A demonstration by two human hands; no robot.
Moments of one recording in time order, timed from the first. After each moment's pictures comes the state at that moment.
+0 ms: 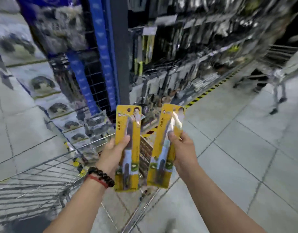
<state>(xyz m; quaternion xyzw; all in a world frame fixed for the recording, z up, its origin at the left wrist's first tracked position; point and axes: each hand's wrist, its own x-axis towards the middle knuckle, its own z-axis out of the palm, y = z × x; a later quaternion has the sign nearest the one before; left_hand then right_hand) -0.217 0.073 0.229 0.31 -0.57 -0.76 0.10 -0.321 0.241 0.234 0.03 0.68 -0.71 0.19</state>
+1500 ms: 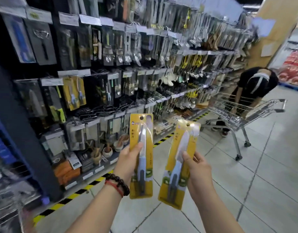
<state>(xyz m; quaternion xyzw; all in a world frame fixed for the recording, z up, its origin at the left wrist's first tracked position) -0.665 0.471 0.322 0.23 -0.55 -0.79 0.14 -0.731 0.652 0.329 0.03 0.67 -0.74 0.08</state>
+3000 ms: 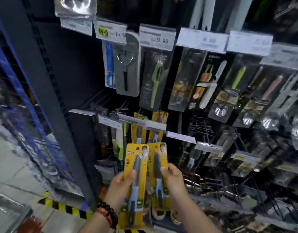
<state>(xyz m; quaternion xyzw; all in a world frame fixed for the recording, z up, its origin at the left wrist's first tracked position) -0.948 0.092 0.271 0.53 -0.41 -0.64 0.38 -1.128 0.087 0.246 -0.38 0.67 -0.46 0.44</state>
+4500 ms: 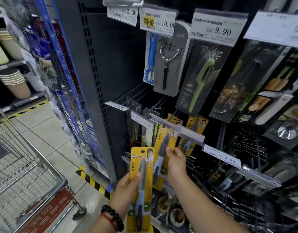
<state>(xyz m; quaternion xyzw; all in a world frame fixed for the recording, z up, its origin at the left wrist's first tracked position) -0.924 0.086 0.255 0.59 -0.28 -0.57 0.50 -1.057 -0.022 0.258 -0.28 0.60 -0.51 0.54</state>
